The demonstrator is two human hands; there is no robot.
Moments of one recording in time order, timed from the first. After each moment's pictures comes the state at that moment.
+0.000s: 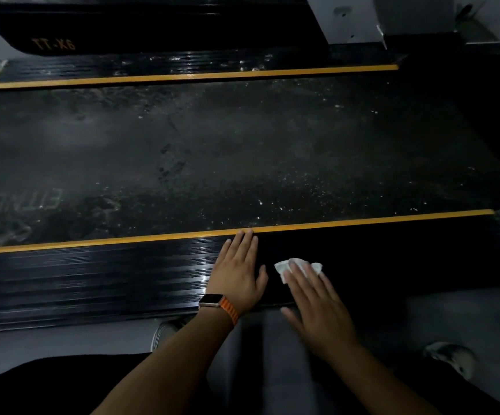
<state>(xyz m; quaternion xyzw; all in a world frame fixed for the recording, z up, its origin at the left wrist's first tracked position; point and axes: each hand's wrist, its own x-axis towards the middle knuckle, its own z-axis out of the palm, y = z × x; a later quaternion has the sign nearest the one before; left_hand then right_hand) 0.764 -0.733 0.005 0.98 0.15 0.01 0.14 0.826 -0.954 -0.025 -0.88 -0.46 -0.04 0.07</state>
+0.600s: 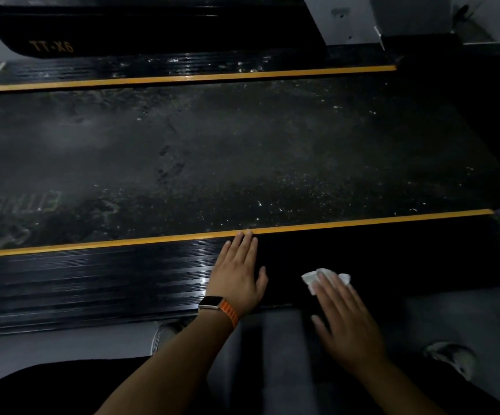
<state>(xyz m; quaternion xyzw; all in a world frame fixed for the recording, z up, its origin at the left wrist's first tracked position) 0.764 -0.732 0.005 0.98 0.15 0.00 0.14 0.836 -1.004 -0.027 -0.88 -0.46 -0.07 0.10</state>
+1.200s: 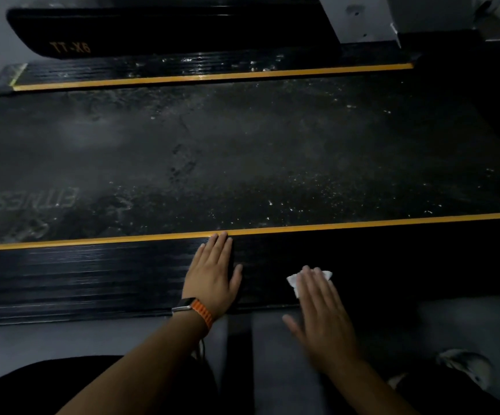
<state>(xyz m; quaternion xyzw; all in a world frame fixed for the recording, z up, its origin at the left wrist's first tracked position) 0.723 -0.686 -0.001 0.97 0.22 0.02 0.13 0.804 -0.947 -0.025 -0.90 -0.42 -0.02 0.11</state>
